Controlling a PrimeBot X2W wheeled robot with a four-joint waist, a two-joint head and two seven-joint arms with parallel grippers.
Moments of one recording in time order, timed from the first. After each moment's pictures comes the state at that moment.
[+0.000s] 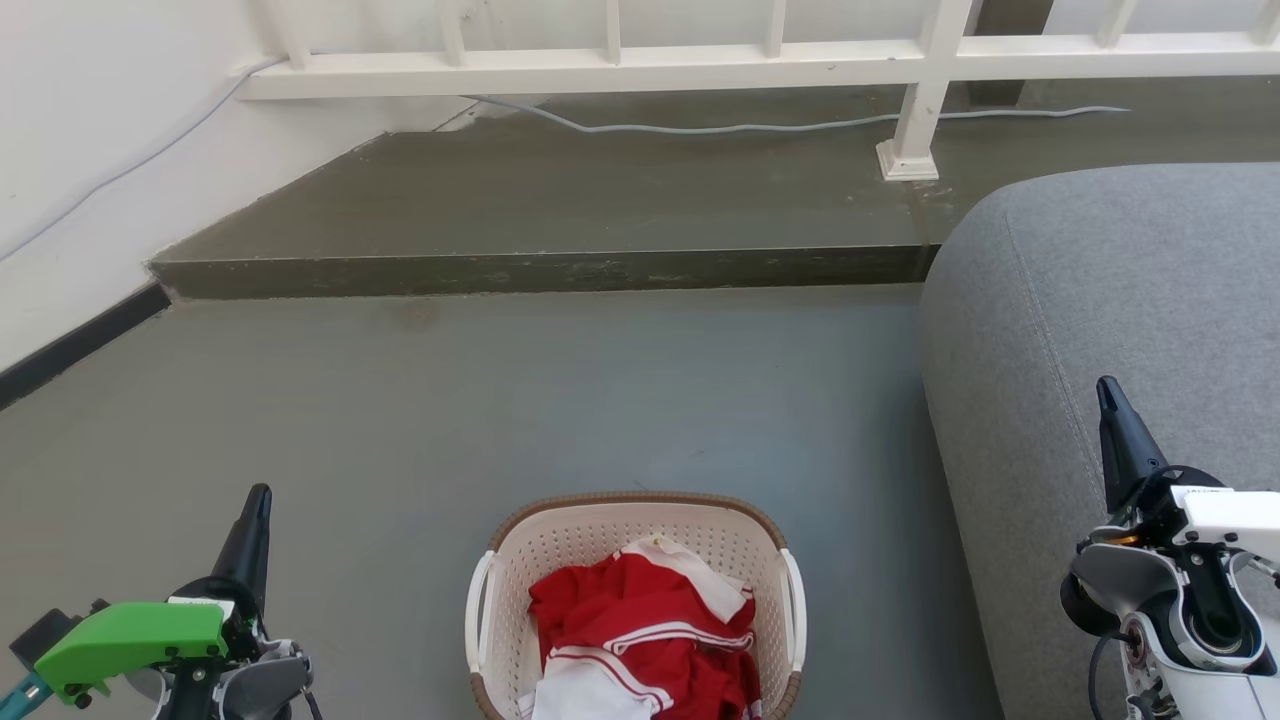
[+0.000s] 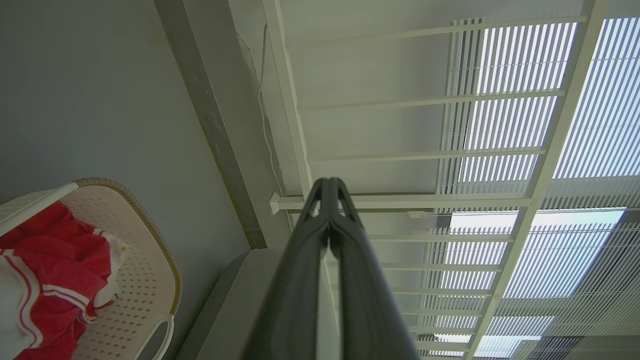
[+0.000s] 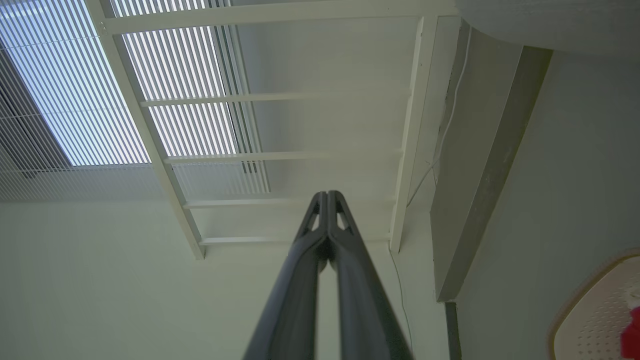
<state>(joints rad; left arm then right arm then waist) -0.06 0.04 0.07 0.28 -1.61 -0.12 0.10 -0.09 -0.08 -0.08 0.27 1.65 0.11 0.06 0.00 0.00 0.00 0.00</state>
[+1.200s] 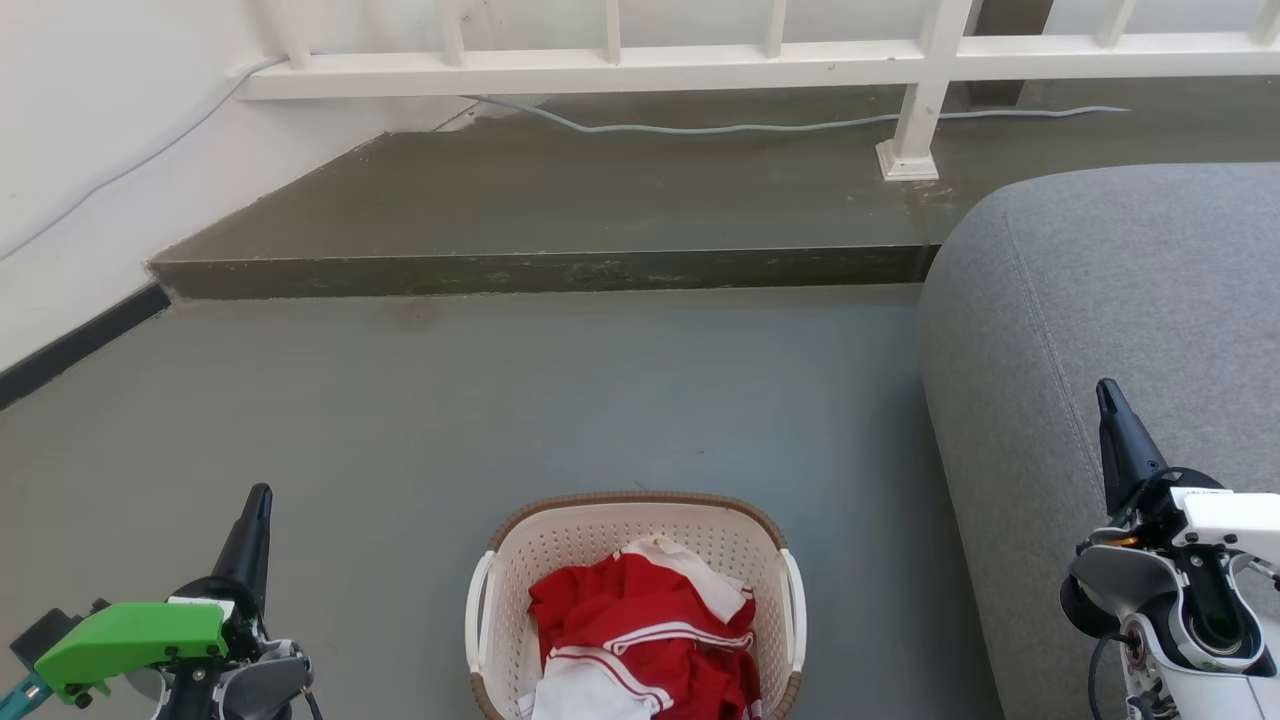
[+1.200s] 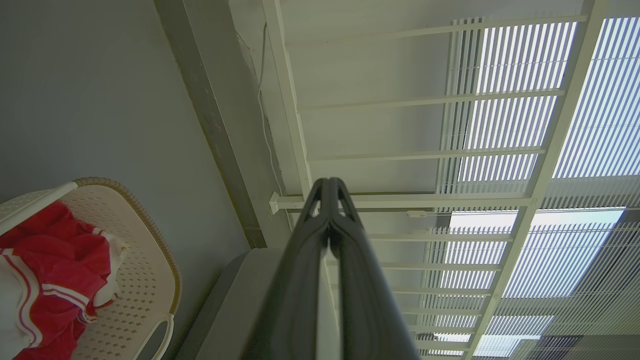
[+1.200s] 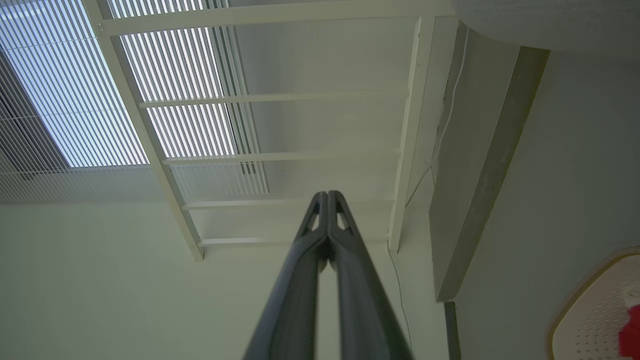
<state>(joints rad) -0.06 0.04 0.07 0.28 -1.61 -0.12 0.10 -0.09 -0.08 -0.08 0.28 1.65 0.11 0.06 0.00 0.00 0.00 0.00</state>
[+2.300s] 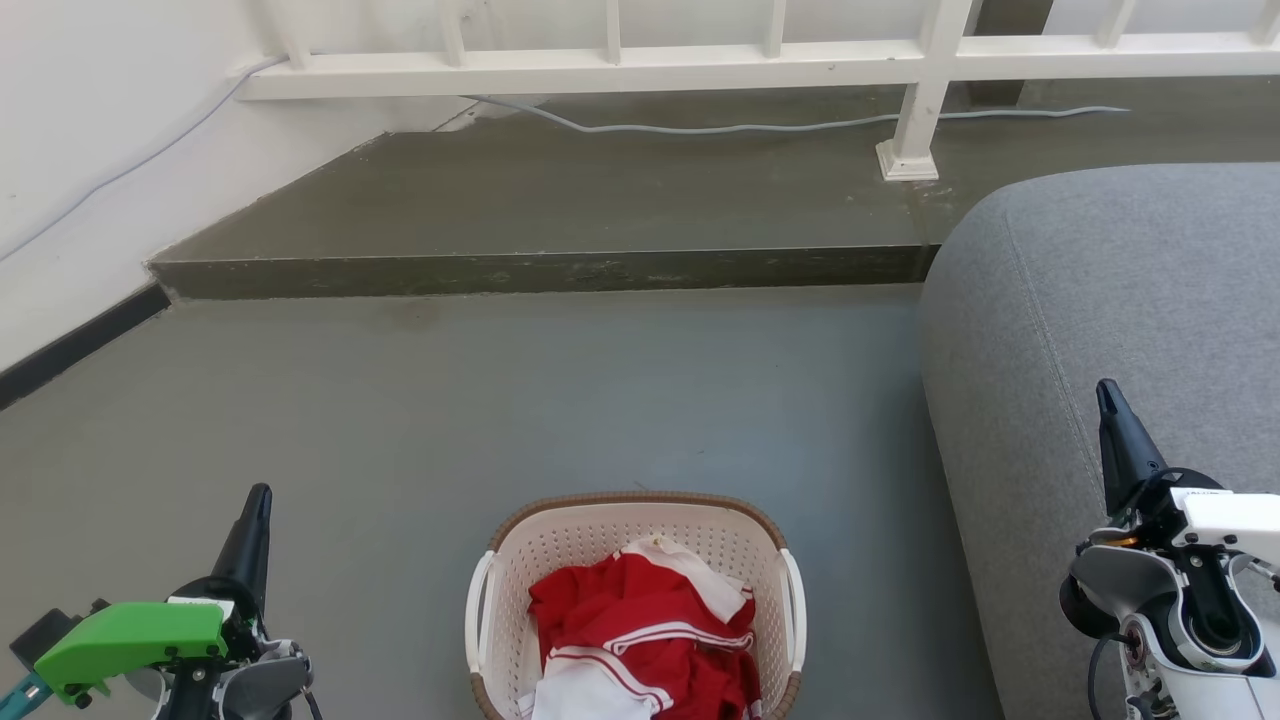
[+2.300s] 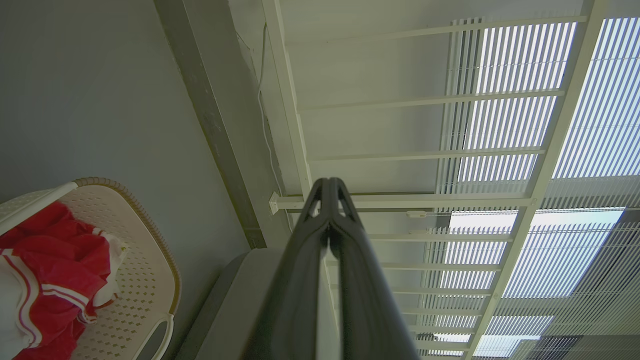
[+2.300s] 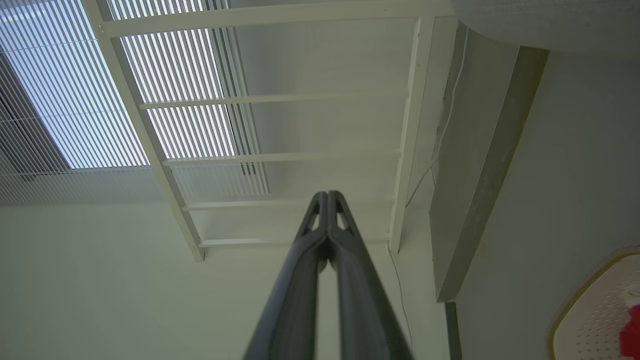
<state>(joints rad) -0.06 0.04 0.07 0.28 -1.61 -0.12 0.10 -0.09 -0.07 -0.08 0.28 1.65 0.11 0.06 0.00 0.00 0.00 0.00</state>
